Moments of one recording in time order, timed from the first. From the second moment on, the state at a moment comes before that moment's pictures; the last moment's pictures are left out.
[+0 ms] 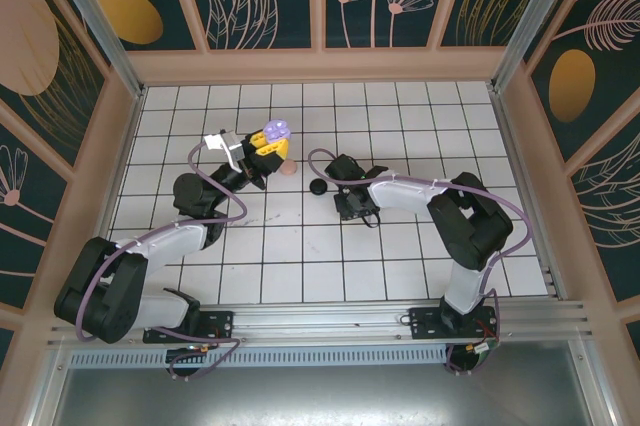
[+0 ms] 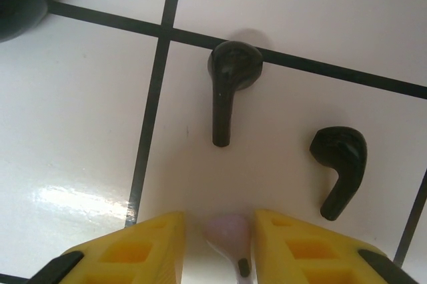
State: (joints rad) left arm -0.43 1.33 0.51 1.34 0.59 -0.40; right arm 0.75 1.80 1.07 -0.54 0.15 0.44
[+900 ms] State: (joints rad) left arm -0.44 1.31 0.53 1.29 0.60 -0.37; right arm 0.75 1.62 1.06 -0.54 0.15 0.45
